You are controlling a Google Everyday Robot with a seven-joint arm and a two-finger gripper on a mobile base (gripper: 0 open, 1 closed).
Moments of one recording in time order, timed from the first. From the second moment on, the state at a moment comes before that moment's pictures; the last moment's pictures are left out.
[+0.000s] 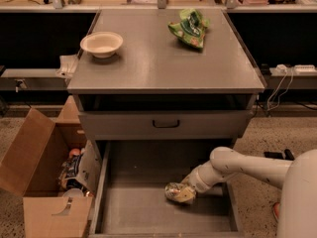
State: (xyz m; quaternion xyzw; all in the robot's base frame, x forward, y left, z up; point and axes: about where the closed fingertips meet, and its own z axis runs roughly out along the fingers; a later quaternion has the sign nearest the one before) arm 0.513 -0.113 0.375 -0.49 0.82 0.26 0.15
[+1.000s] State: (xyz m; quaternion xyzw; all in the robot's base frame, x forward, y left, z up) arm 0.511 -0.112 0.387 -0.50 0.81 0.26 0.17
